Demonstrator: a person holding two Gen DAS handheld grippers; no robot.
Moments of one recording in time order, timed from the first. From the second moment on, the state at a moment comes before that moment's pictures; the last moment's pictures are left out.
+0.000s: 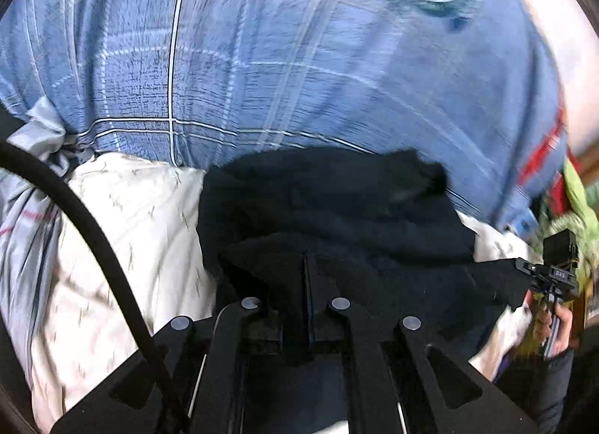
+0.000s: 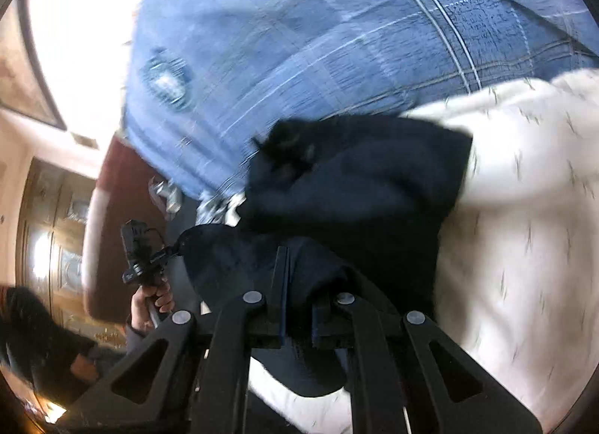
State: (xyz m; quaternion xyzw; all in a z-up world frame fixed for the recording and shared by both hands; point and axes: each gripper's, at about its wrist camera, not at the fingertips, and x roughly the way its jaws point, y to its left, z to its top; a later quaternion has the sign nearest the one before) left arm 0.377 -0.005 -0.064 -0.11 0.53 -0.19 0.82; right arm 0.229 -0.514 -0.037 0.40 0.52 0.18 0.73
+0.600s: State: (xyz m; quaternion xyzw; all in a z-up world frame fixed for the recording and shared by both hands) left arm 0.345 0.037 -0.051 -0.04 0.46 -0.13 0.88; right arm 0.208 -0.519 -0.016 0.32 0.46 0.15 0.82
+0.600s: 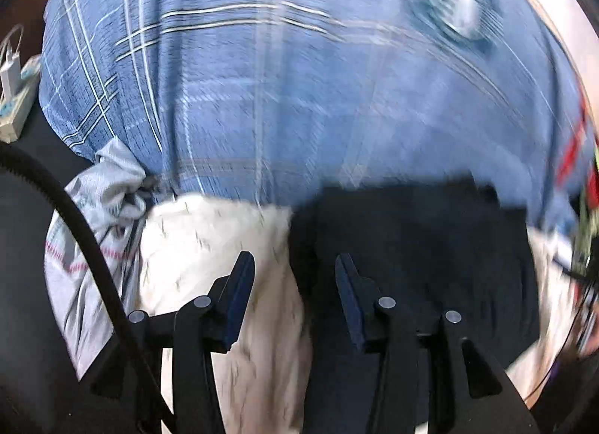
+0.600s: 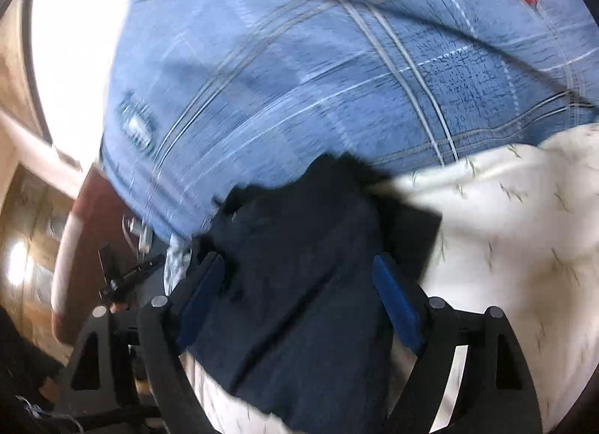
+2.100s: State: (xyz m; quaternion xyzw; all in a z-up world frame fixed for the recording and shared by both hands) left arm 0.244 0.016 -0.154 -0.16 0.45 -0.11 0.87; right arm 0.085 -0.473 -0.117 0.46 0.39 0.10 0.79
